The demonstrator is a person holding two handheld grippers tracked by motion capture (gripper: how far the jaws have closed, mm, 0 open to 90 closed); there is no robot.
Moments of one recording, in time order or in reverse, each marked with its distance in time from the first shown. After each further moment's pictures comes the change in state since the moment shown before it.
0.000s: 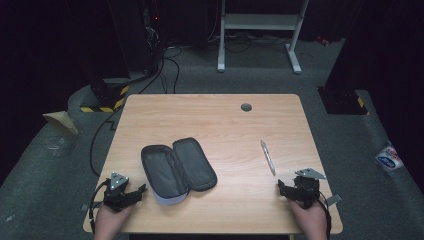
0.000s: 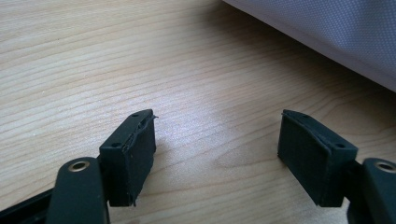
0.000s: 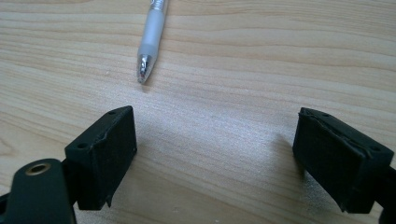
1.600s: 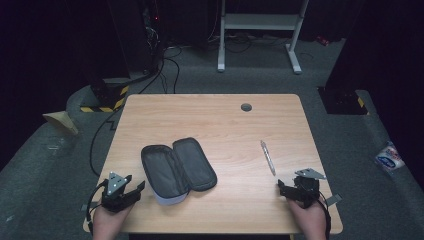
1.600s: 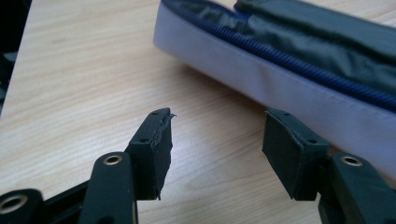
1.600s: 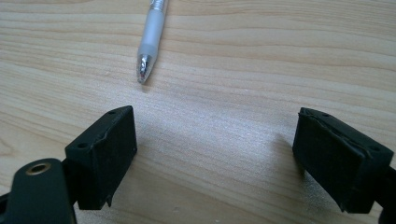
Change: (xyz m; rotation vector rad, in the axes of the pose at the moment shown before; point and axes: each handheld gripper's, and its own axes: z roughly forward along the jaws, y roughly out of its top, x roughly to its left) left arm -0.018 0.017 -0.031 -0.121 -0.008 0.063; right arm 0.000 0.000 0.000 0.000 -0.002 0.001
